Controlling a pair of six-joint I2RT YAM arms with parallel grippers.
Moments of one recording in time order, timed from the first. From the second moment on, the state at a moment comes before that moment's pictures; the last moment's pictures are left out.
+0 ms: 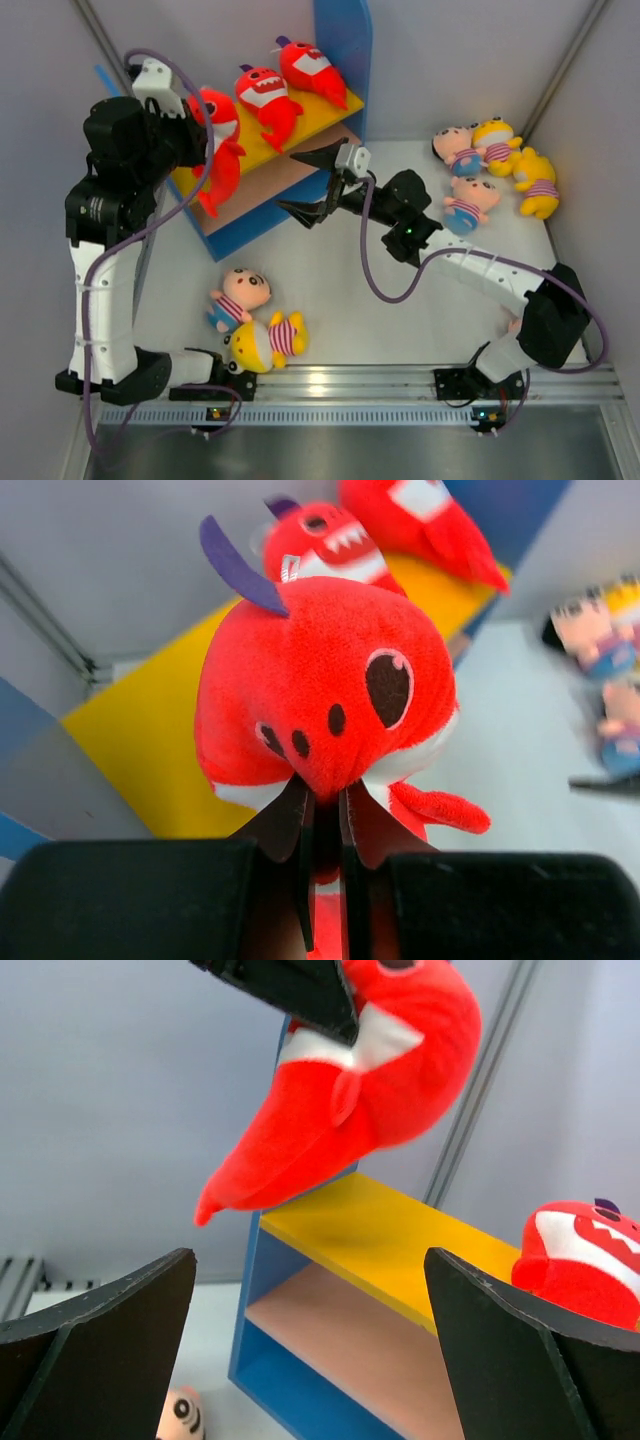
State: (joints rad) left arm -0.21 1.29 2.00 -0.97 0.05 -0.06; right arm 0.83 1.50 1.20 0.68 -0.51 -0.10
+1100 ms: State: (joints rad) left arm -0.21 1.70 2.16 -0.86 -0.54 -0.41; right arm 0.83 1.39 0.98 0.73 -0.29 0.01
